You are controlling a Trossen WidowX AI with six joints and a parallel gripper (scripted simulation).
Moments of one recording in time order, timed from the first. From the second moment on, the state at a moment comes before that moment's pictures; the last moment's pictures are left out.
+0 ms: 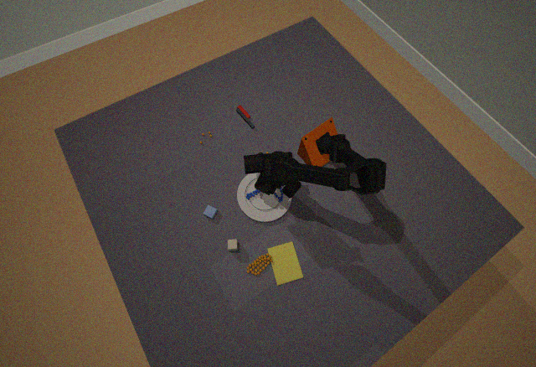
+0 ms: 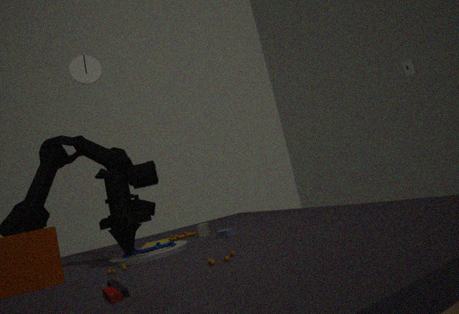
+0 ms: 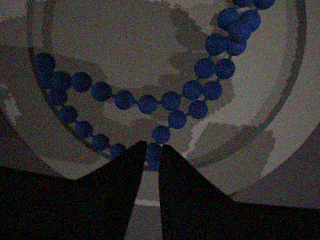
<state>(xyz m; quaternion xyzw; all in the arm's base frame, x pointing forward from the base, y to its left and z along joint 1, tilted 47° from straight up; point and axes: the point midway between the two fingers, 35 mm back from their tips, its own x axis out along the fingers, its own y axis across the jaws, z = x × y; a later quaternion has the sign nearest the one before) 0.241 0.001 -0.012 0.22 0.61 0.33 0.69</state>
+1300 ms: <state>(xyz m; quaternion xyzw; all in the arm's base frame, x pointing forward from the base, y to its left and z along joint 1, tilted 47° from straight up) 0.235 -0.011 -0.024 0.22 0.61 0.33 0.69</state>
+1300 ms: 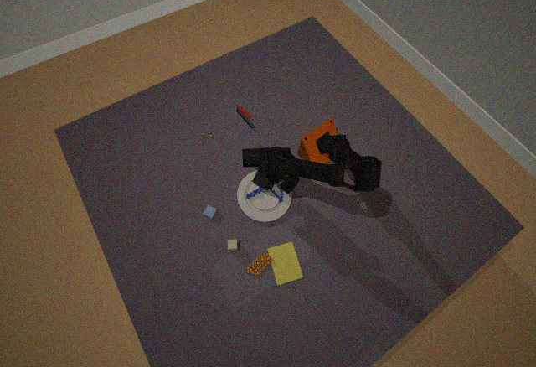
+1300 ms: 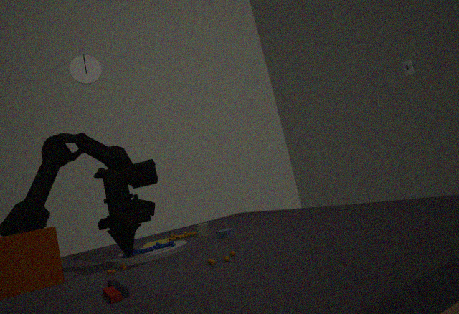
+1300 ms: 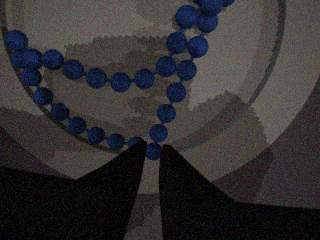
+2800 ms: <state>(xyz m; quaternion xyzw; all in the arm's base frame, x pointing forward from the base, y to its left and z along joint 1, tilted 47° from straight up) 0.234 -0.015 -0.021 0.22 0.61 0.33 0.69</state>
